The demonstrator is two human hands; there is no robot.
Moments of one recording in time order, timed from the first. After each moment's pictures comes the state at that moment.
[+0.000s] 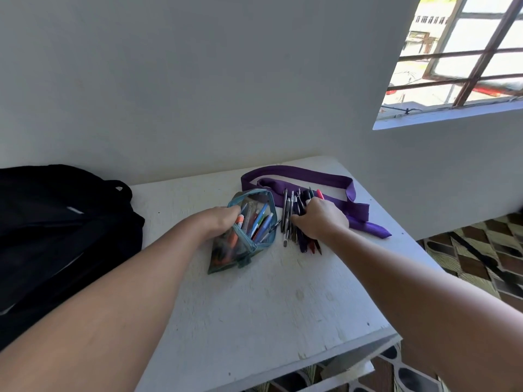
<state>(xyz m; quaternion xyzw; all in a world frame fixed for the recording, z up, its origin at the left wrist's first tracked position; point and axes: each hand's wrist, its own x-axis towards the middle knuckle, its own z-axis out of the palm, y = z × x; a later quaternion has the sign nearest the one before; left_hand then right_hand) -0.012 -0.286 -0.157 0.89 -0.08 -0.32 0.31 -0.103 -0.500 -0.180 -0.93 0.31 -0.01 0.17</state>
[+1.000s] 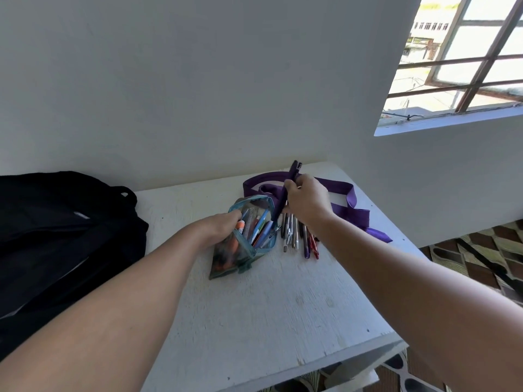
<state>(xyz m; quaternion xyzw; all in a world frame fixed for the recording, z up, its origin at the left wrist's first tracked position) -0.023 -0.285 -0.147 0.88 -0.08 -0.34 0.32 -0.083 -0.471 -0.135 -0.84 0.29 -0.15 0.44</state>
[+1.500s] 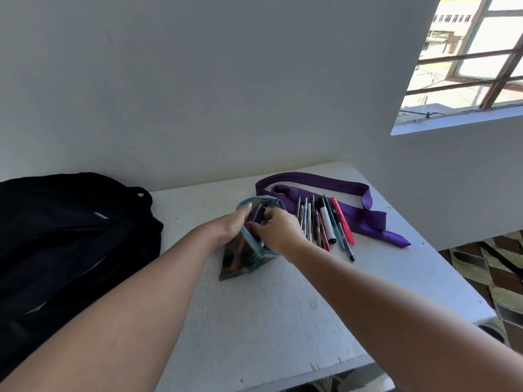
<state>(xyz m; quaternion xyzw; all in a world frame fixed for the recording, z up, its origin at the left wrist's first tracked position) -0.043 -0.285 -0.123 0.87 -0.06 -0.33 0.37 -0.086 -0.404 -0.166 -0.87 0.20 0.00 0.46</state>
